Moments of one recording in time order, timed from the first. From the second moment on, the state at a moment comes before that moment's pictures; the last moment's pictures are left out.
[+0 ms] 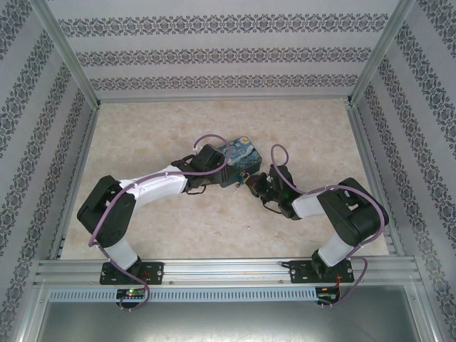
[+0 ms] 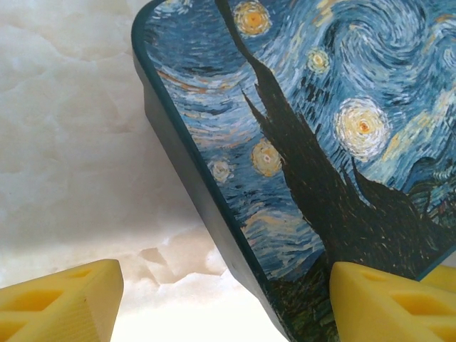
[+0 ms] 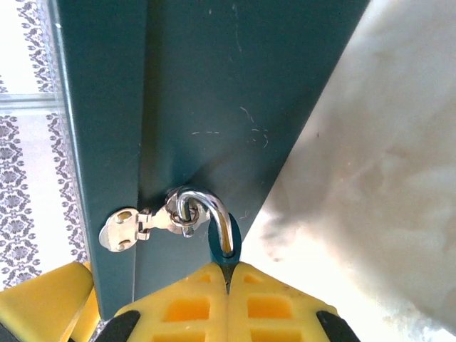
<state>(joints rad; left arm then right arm) -0.68 1.69 1.07 -0.35 -0.16 -0.73 0.48 1.63 0.43 0.65 -0.30 1.34</state>
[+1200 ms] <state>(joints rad) -0.68 1.70 1.08 -0.34 -0.15 -0.74 0.38 1.63 0.42 0.67 -0.48 0.94</state>
